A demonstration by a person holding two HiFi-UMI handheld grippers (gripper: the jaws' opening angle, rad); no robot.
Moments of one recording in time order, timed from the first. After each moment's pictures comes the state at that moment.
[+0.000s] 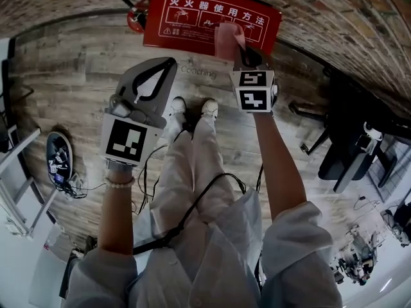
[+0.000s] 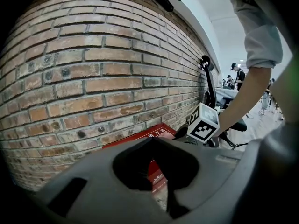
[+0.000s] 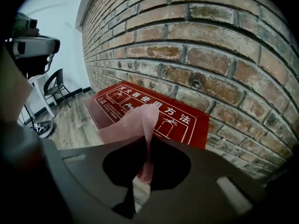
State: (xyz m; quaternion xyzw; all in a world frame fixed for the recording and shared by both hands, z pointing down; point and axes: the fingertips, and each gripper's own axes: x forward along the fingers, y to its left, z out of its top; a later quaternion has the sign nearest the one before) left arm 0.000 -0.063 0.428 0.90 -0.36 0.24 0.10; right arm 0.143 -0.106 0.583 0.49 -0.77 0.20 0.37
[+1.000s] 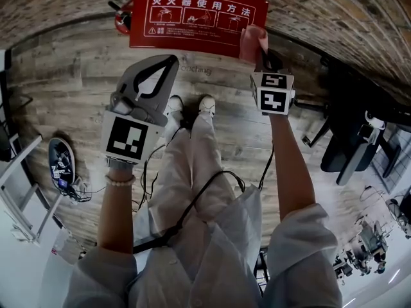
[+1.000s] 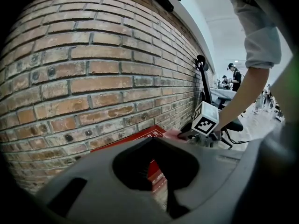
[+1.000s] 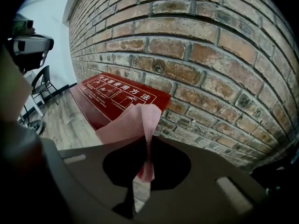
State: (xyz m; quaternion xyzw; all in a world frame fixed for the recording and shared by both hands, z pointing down) left arm 0.038 -0.062 0.434 0.91 -0.33 0.24 0.10; right arm 0.244 -0.085 0.592 0.54 -0.71 0.21 0.39
